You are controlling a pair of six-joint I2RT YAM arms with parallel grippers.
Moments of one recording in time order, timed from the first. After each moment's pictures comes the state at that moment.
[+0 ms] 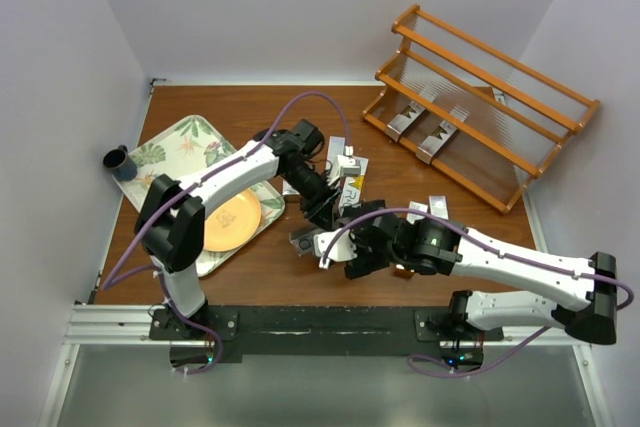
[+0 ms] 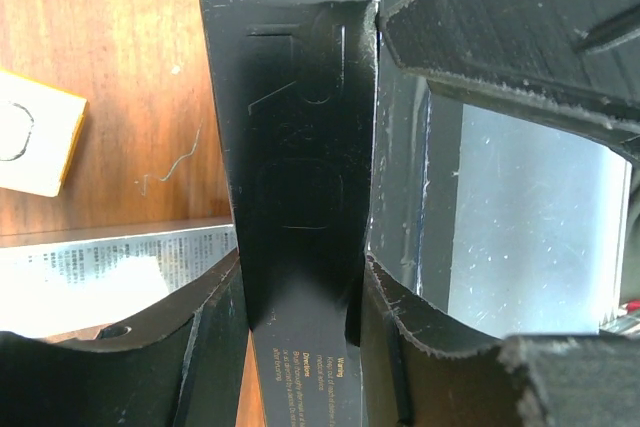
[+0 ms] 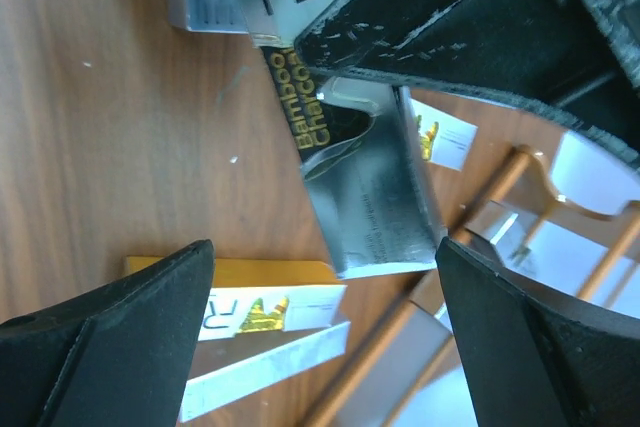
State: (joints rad) left arm -0.67 1.80 1.45 -0.95 0.91 0.45; right arm 1.18 1.10 0.98 -0.78 0.30 -0.74
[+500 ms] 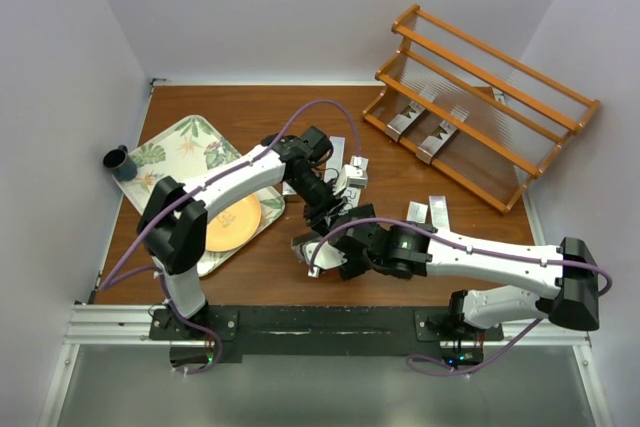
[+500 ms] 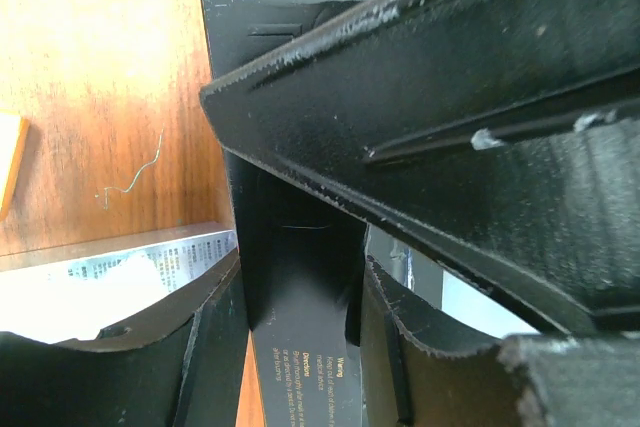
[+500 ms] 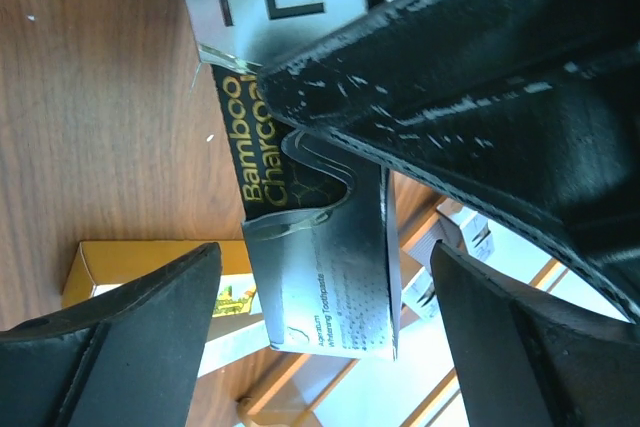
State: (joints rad) left arm -0.72 1.80 1.45 -0.97 0.89 0.48; right arm 1.25 1.24 0.98 -0.77 0.46 -0.80
